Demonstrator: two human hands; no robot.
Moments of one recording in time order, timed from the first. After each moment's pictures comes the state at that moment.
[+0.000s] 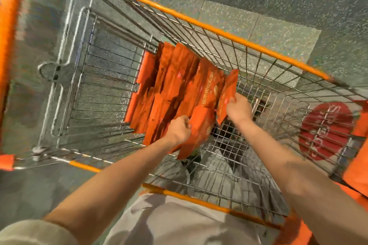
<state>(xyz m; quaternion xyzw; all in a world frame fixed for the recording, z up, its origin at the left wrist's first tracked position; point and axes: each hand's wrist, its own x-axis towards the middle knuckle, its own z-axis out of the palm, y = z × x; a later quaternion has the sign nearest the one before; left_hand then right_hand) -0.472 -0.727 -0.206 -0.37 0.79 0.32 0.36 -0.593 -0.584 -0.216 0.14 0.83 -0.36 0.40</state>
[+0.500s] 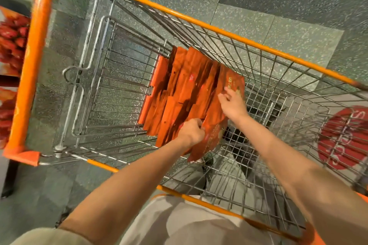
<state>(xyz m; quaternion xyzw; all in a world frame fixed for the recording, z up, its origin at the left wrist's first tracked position) -0.484 -0.724 -0.193 -0.39 0.77 0.31 0.40 -0.593 -0.623 -0.220 0.06 0.78 -0.43 0.46</state>
